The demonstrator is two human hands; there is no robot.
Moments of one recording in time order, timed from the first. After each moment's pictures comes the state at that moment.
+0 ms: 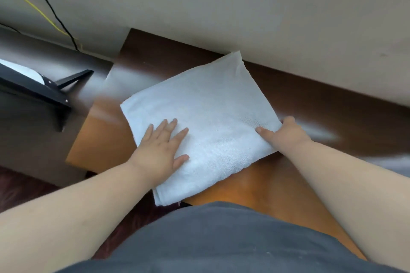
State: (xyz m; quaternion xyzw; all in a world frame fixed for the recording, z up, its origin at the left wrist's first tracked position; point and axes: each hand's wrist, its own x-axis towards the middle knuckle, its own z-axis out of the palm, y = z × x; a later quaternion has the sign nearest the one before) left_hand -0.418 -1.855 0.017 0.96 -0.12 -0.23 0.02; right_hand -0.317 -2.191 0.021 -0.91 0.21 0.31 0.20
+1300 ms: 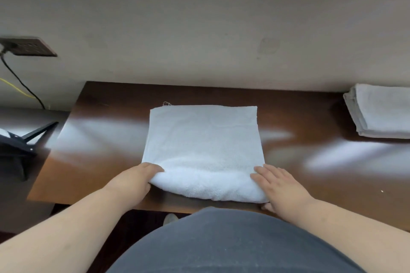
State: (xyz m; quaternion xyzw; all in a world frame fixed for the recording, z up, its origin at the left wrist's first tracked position) left_hand -0.458 -1.943 0.055 0.94 -0.11 -0.29 0.11; right_hand -0.517 -2.361 0.029 -0.95 -0.20 0.24 -0.05
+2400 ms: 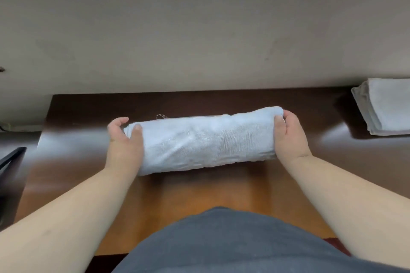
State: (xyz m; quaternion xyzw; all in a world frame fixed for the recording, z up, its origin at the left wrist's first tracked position) left_hand -0.302 -1.961 0.057 0.85 0.25 -0.04 0.47; right_hand -0.358 -2.324 0.064 -0.86 0.24 -0.04 0.45
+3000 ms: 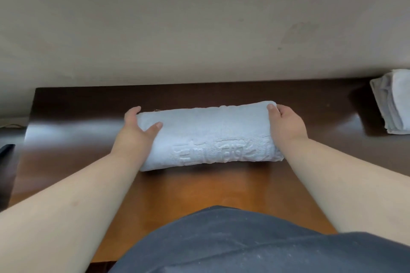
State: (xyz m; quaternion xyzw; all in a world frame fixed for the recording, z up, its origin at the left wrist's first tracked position) left_hand -0.258 -1.971 0.015 0.90 0.21 -0.16 0.35; right_hand -0.303 -2.331 0.026 -0.86 0.35 0.08 0.35
